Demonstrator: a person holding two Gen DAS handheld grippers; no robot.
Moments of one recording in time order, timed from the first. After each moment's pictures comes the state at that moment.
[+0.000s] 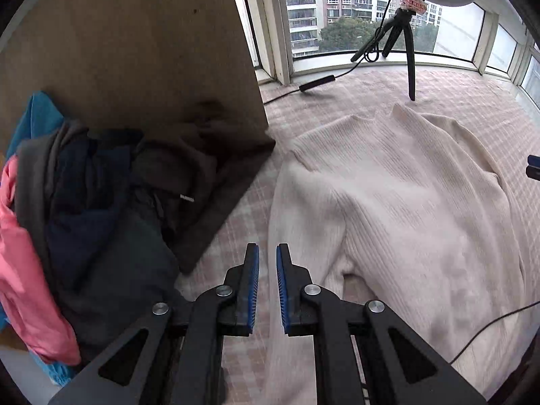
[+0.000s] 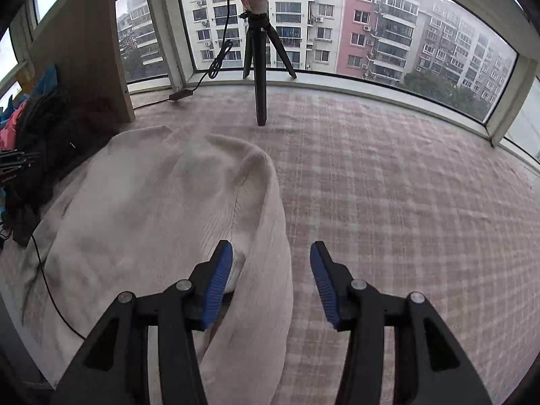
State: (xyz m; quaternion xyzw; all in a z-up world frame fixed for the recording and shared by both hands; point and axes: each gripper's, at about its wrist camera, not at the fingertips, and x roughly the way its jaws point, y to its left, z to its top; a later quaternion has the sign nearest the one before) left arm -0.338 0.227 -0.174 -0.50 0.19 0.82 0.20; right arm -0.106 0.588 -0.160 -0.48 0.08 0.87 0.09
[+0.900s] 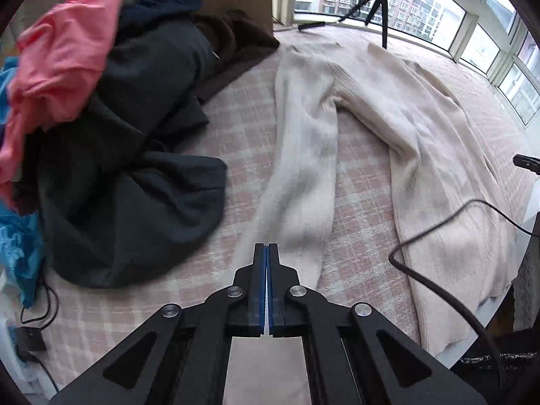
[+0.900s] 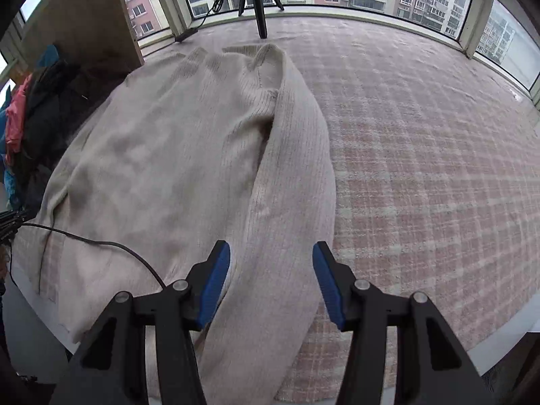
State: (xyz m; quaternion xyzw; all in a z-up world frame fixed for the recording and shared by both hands) left arm -0.203 0.072 -0.183 -0.51 0.13 0.82 0.21; right arm 0.019 0.514 -0.162 -0.51 0.14 0.83 0.14
